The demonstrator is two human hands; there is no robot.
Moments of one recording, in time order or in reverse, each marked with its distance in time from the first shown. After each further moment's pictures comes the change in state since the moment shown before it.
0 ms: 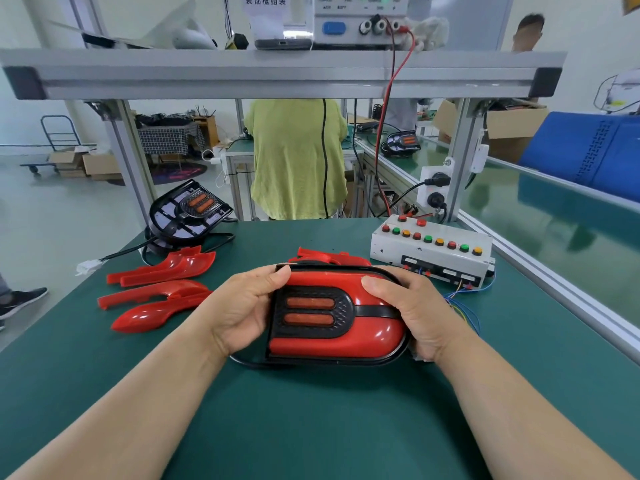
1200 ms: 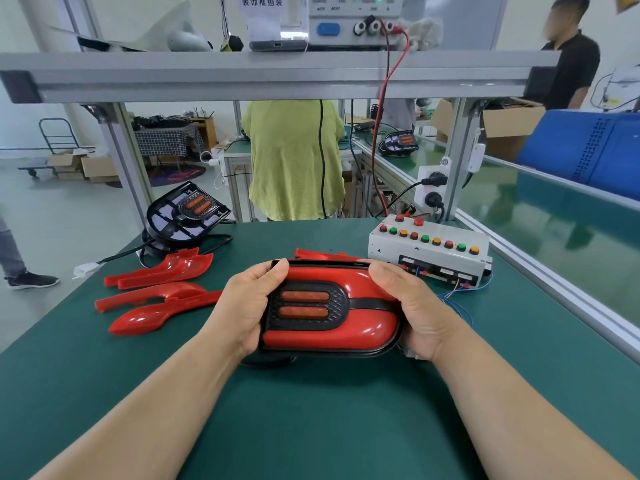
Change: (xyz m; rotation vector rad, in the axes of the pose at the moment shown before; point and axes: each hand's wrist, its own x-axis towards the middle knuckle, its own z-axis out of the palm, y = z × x) left_hand 0.014 -0.016 0.004 0.012 0.308 0.173; right_hand 0.003 -0.001 -0.001 0.167 -0.024 0.062
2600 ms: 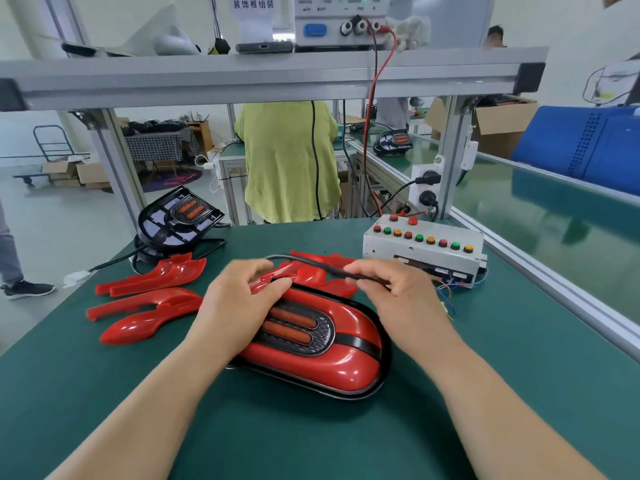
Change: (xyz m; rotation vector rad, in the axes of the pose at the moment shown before) left_hand -0.011 0.011 -0.008 1.086 0.252 0.358; right_hand -0.004 -0.001 0.007 -0.814 0.205 -0.556
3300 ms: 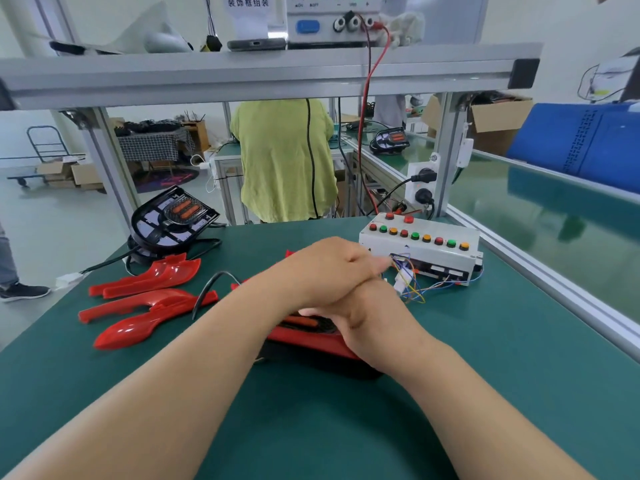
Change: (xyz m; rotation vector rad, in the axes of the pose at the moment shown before) left_hand 0.022 0.108 0.031 0.088 -0.574 0.233; right_hand 0.003 0.001 0.023 -0.421 -0.208 -0.574
